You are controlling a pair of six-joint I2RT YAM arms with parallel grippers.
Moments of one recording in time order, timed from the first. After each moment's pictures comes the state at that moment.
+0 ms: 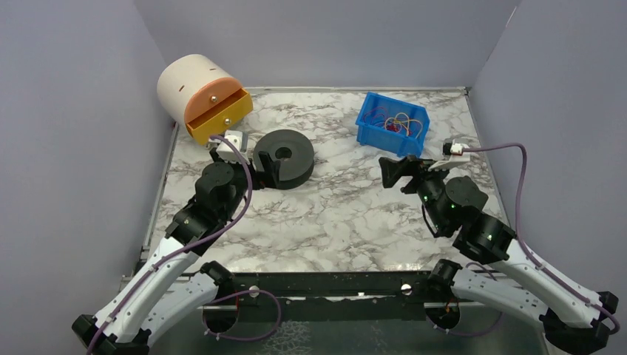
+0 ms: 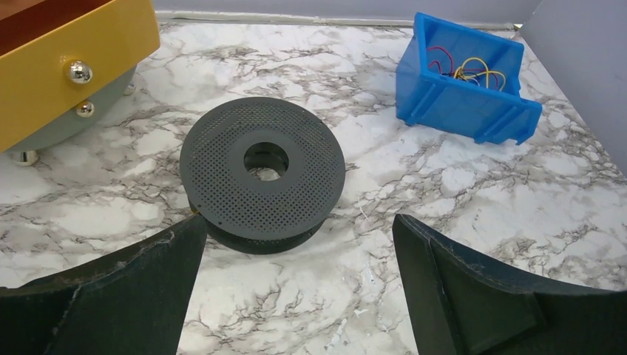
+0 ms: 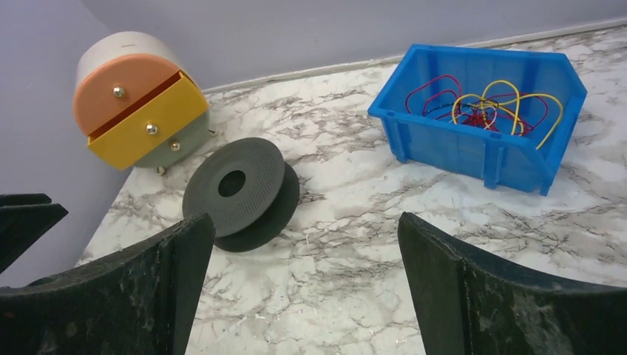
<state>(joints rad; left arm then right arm) -0.60 0.71 0.80 -0.28 -0.30 -0.28 0.90 0.69 0.86 -0.24 0.65 0.38</state>
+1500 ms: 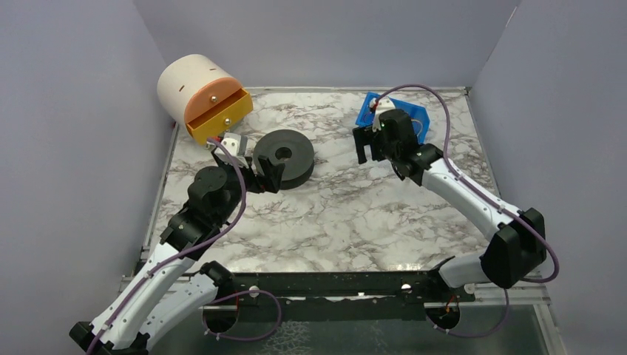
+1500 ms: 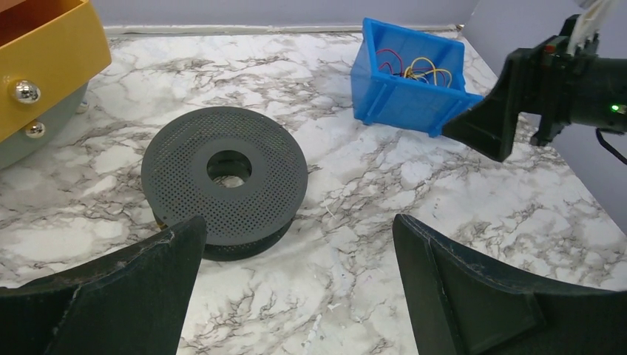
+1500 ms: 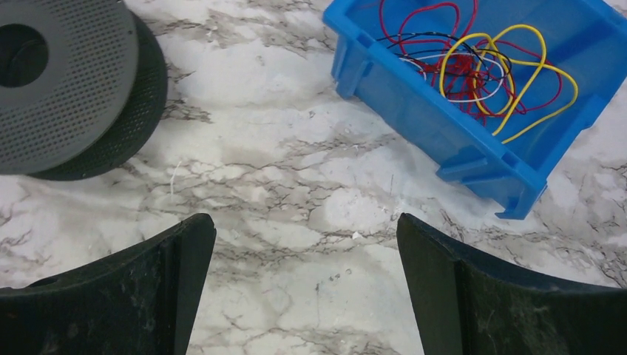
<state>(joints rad) -0.60 0.67 0.80 -0.27 -0.19 -0.29 0.57 1.37 1.14 -0.35 0.25 0.06</state>
